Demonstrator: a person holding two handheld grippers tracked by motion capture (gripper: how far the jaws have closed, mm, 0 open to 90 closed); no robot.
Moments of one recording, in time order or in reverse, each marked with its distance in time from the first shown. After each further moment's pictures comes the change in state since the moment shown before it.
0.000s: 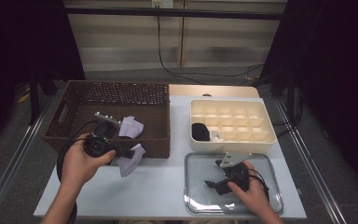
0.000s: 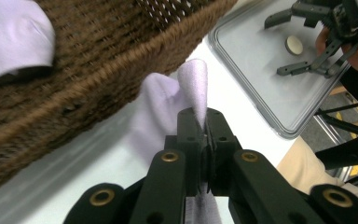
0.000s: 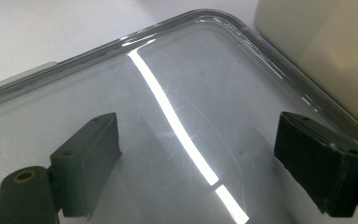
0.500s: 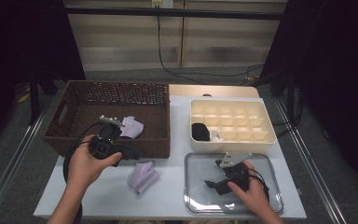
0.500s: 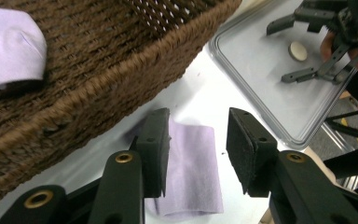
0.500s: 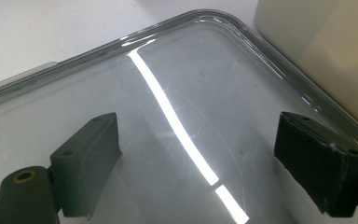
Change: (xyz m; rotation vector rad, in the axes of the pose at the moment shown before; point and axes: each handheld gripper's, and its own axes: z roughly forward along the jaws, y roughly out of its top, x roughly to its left) left arm -0.001 0.003 0.008 -0.064 0.023 0.025; right arm 0.000 0.000 0.000 0.000 0.000 0.000
